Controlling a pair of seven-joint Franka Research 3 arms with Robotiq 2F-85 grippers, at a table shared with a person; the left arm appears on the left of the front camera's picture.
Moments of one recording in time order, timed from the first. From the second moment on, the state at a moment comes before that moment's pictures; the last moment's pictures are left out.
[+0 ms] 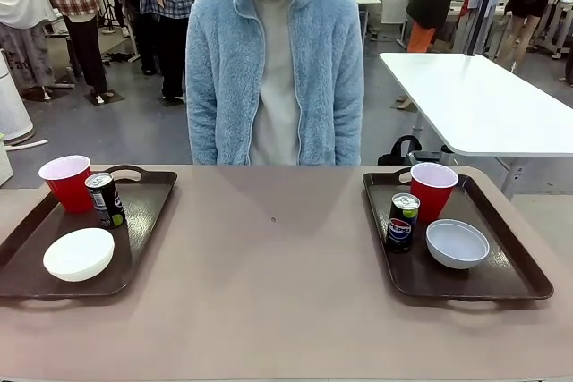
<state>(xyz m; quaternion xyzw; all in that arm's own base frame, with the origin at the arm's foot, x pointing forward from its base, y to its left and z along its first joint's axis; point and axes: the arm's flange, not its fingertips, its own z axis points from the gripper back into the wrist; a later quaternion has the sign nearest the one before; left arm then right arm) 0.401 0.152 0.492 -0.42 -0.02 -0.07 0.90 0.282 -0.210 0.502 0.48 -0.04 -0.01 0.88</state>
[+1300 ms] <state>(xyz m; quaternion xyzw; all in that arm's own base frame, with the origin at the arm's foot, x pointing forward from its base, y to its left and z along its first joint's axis) 0.416 0.259 0.441 -0.48 -0.06 0.03 0.88 0.282 -0.210 0.502 0.48 -0.04 -0.01 0.88</state>
